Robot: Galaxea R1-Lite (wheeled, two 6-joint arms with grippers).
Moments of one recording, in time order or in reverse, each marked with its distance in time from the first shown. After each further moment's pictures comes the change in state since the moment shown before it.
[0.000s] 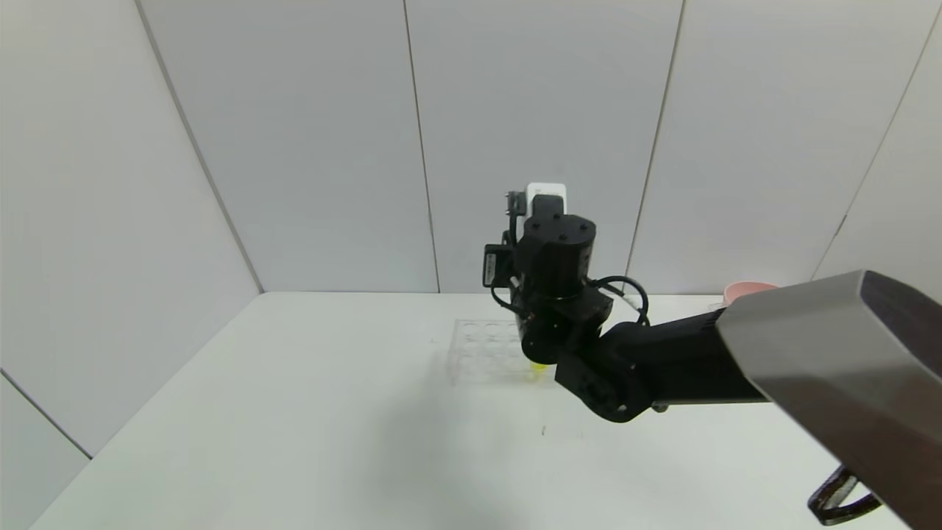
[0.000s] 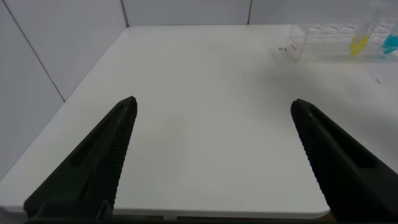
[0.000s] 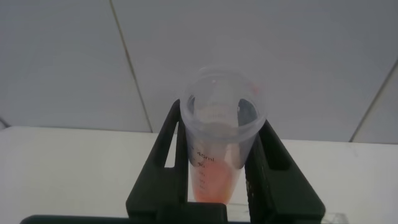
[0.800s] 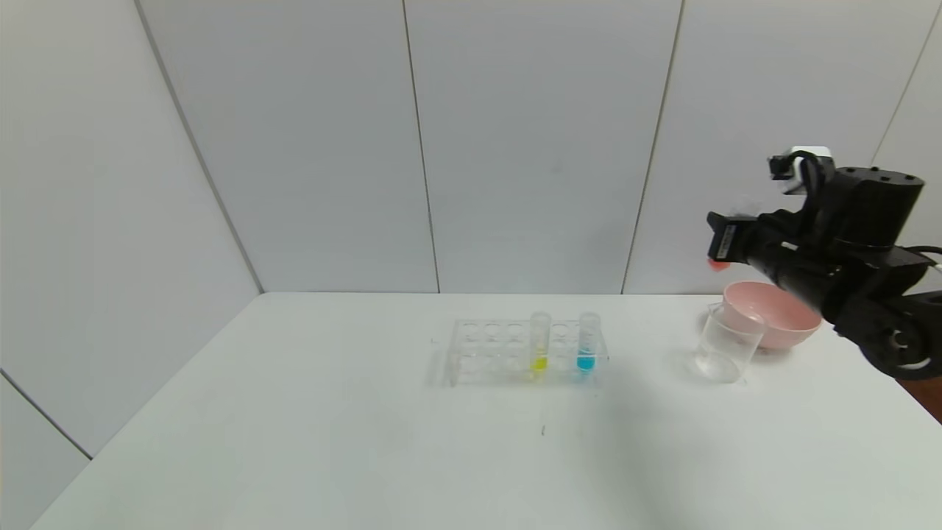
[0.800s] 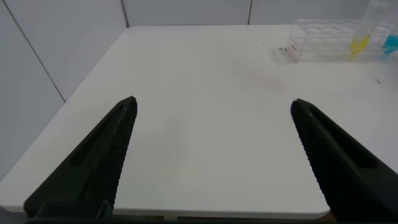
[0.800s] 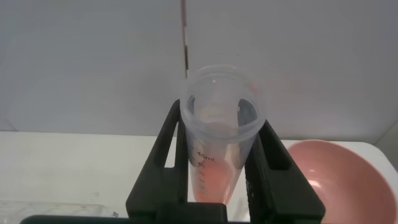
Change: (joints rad) left arm 0.000 0.000 0.000 0.000 0.000 0.000; right arm -0.575 -0.427 0.541 -0.019 0.476 -0.030
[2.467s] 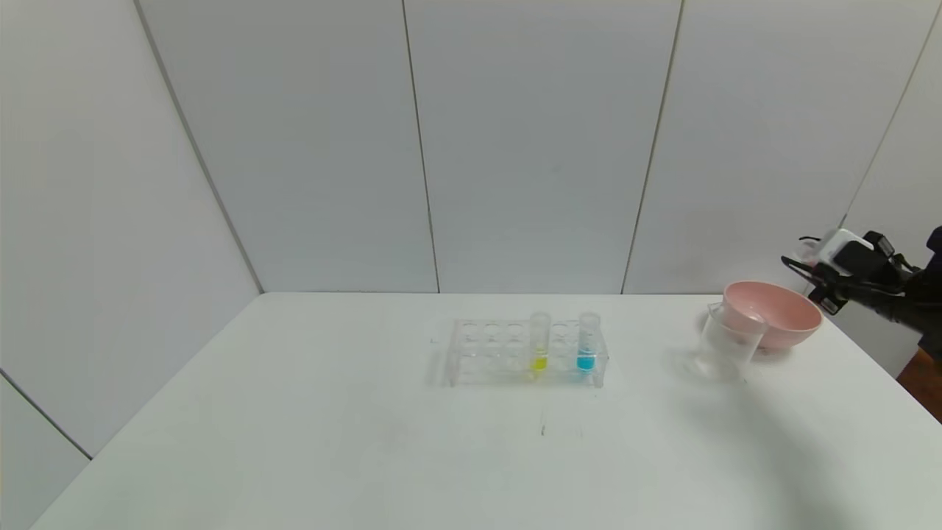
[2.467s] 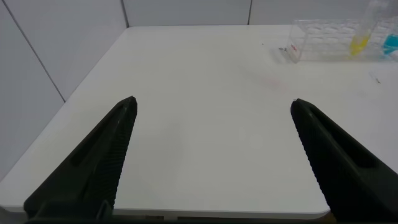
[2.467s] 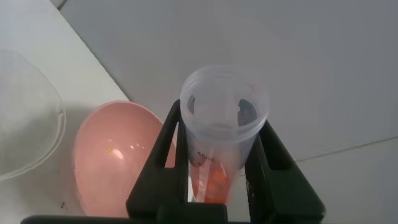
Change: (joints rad) left arm 0.000 0.000 0.000 0.000 0.000 0.000; right arm -0.484 0.170 0.031 -0.173 0.700 -1.021
